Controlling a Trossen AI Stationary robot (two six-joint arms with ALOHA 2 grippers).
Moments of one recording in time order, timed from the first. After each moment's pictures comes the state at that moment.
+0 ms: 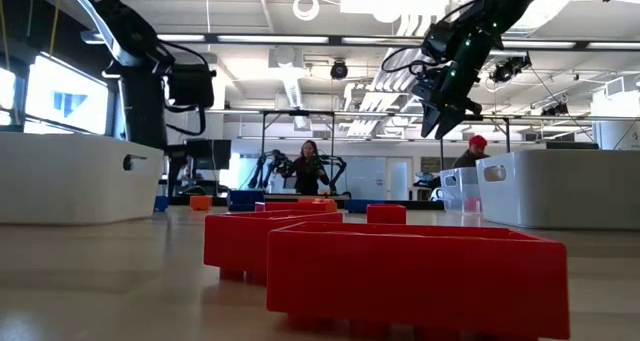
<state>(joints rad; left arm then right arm) 0.74 1.41 0.62 -0.56 -0.22 -1.38 -0.91 1.51 1.19 -0.62 0.01 -0.01</state>
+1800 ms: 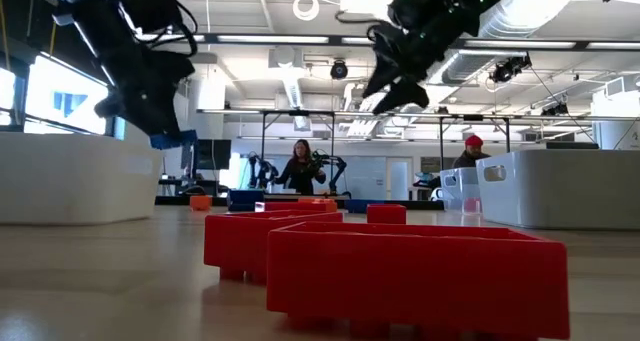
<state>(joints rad) 0.60 0.91 0.62 -0.69 -0.14 -0.52 -0.50 1.51 1.19 -0.45 -0.27 0.23</state>
